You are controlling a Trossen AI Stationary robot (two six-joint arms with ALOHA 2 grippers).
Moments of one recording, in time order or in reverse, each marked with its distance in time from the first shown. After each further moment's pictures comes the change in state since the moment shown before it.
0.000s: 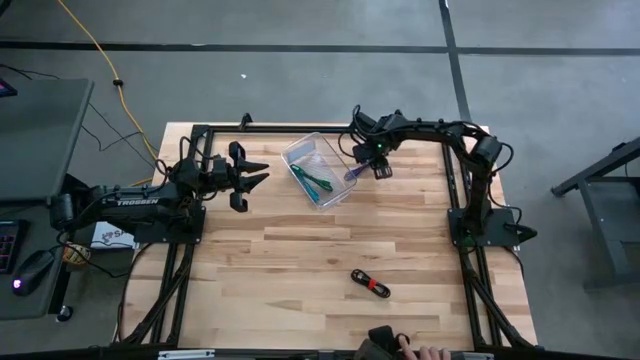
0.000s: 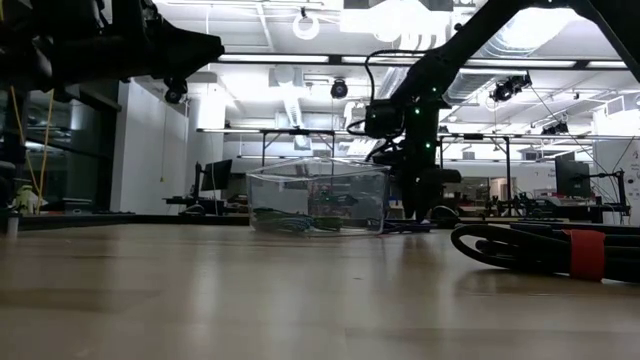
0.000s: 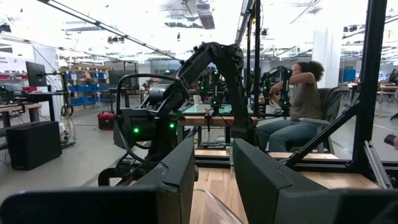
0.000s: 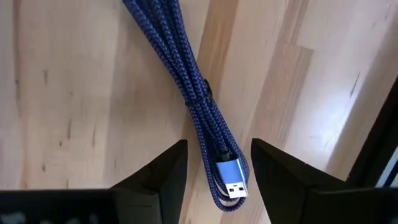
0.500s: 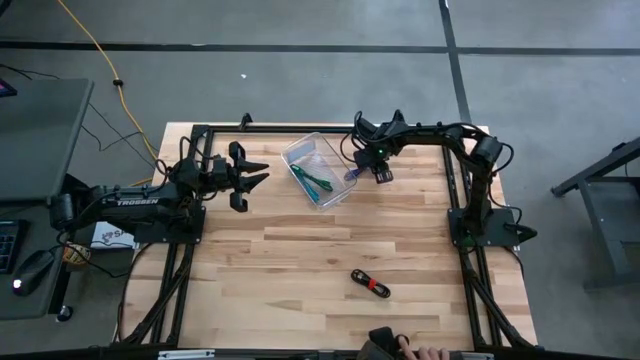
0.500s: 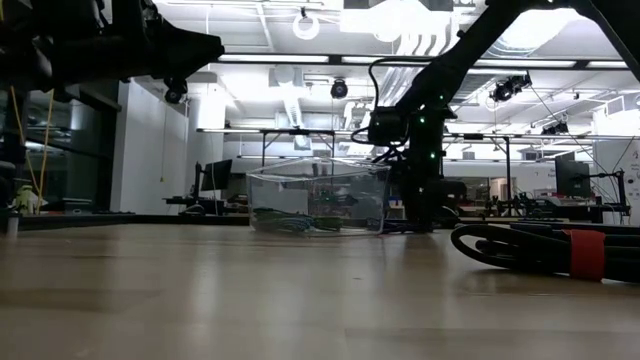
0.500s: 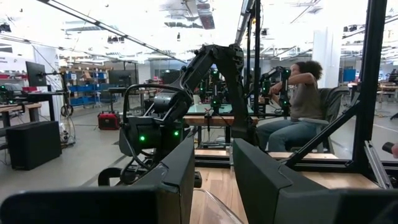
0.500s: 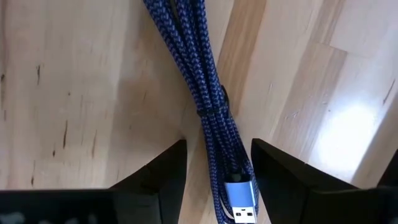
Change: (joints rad) left arm 0.000 0.000 0.000 0.000 0.000 0.000; right arm 0.001 -0.002 -0.090 0.114 0.000 -0.025
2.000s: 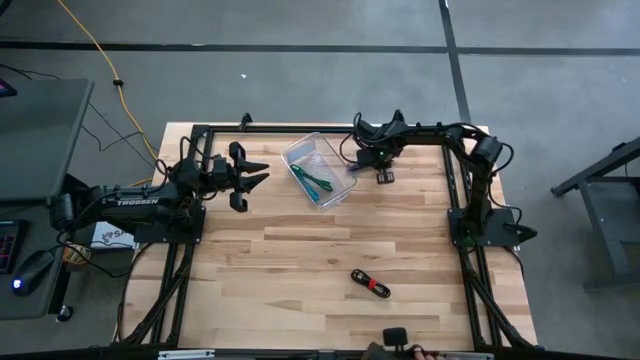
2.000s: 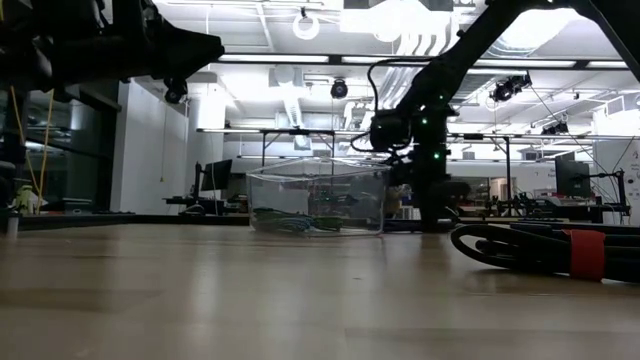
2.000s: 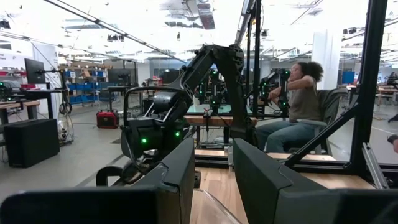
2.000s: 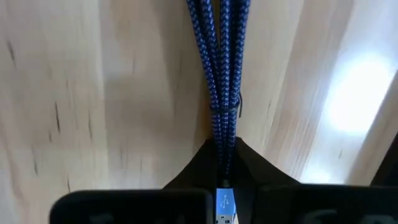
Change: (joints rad) left arm 0.000 0.000 0.000 -0.001 0.000 -0.016; right arm -0.002 0.001 0.000 -0.104 0.097 0.155
